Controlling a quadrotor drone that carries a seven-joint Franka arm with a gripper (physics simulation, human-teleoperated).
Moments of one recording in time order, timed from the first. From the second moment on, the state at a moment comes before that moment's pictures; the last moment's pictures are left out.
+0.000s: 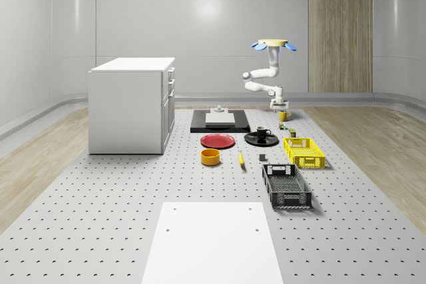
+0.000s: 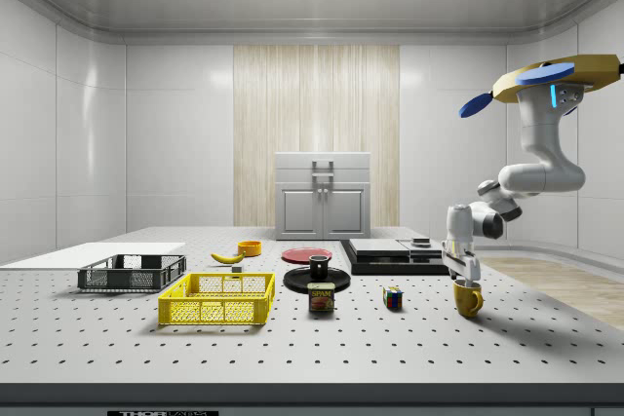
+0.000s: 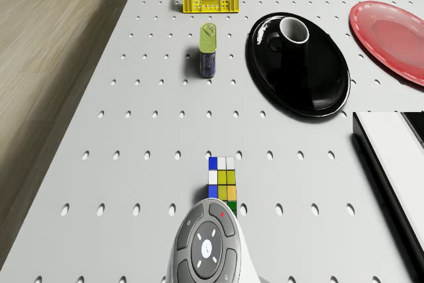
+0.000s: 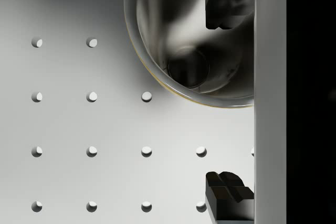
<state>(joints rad) -1.17 -1.39 0.93 -2.73 -2.23 1.63 1.63</state>
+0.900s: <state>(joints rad) -1.16 -1.37 0.93 -2.73 -2.24 1.62 1.62</state>
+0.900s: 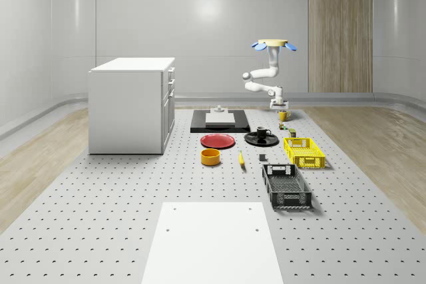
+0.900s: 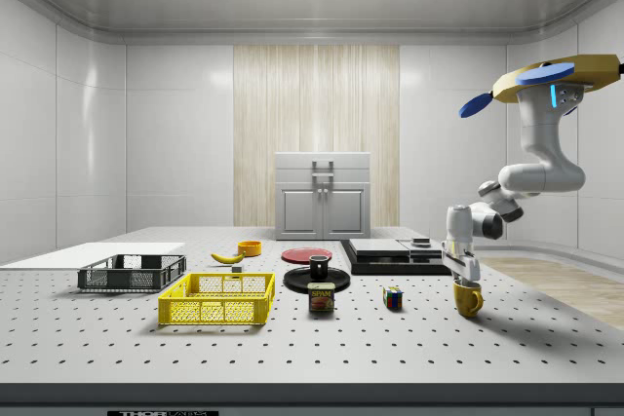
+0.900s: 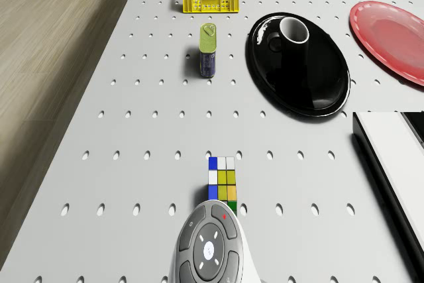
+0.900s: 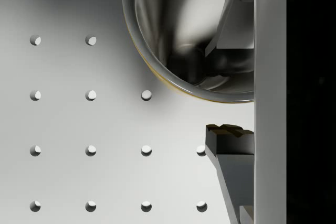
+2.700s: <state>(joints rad) -1.13 -1.37 1.01 -2.79 -2.16 1.56 1.62</state>
